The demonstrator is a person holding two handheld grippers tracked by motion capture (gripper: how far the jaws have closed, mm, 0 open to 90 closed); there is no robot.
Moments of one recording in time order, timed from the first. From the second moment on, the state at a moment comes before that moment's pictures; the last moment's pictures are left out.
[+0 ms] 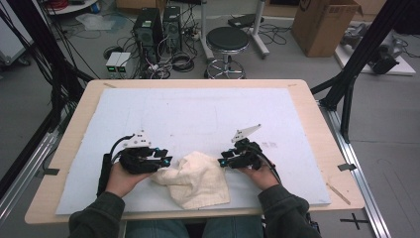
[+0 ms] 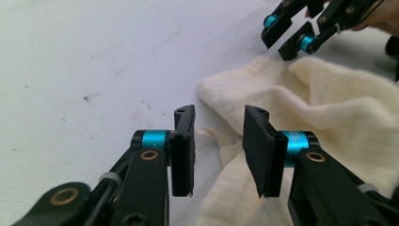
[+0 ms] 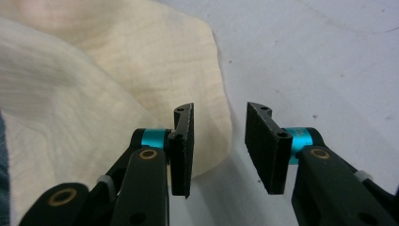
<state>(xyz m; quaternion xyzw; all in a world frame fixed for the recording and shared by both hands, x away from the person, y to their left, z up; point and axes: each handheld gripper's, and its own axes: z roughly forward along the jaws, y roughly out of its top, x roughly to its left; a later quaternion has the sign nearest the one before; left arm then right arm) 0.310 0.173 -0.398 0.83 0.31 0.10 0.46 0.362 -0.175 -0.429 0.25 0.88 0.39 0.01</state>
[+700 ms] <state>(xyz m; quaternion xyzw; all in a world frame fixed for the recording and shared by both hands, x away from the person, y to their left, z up) 0.310 0.166 -0.413 0.84 0.31 0.08 0.45 0.376 -0.211 -0.390 0.28 0.87 0.40 0.09</state>
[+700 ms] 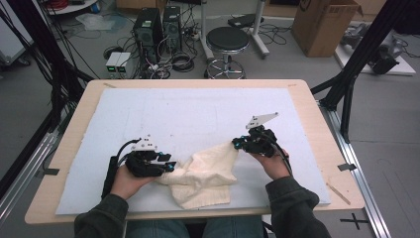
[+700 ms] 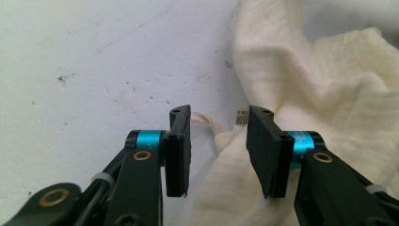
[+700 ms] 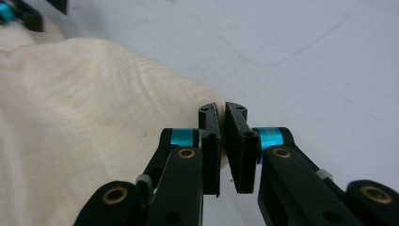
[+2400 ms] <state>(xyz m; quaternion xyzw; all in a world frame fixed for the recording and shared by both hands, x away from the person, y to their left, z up) 0.302 0.136 -0.411 0.85 0.26 0.01 0.46 0.308 -0.158 -0.433 0.14 0.92 0.36 -0.03</state>
